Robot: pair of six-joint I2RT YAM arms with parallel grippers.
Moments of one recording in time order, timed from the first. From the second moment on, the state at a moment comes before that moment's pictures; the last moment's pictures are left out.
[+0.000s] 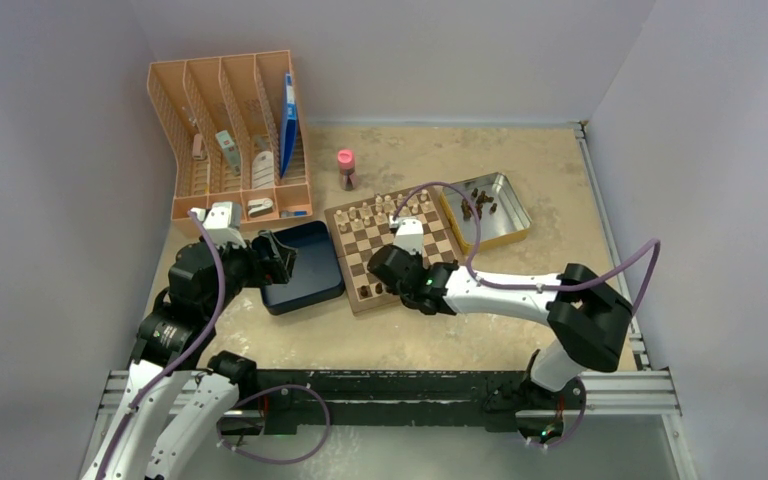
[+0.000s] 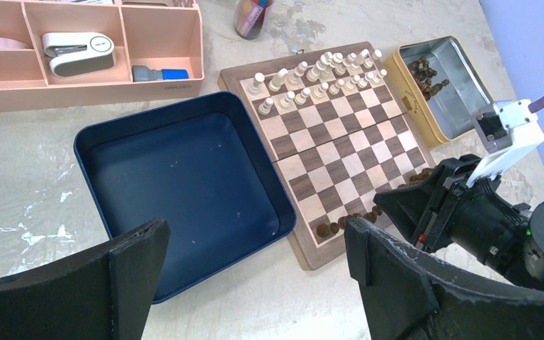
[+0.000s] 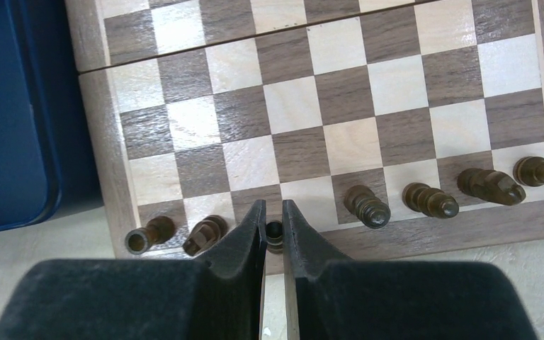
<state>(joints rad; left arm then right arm) -0.33 0.51 0.79 -0.64 -0.01 -0.40 1.07 1.58 0.97 -0.30 0.60 0.77</state>
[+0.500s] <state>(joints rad) -0.33 0.51 0.79 -0.64 -0.01 -0.40 1.09 1.56 0.88 -0.15 0.64 0.77</state>
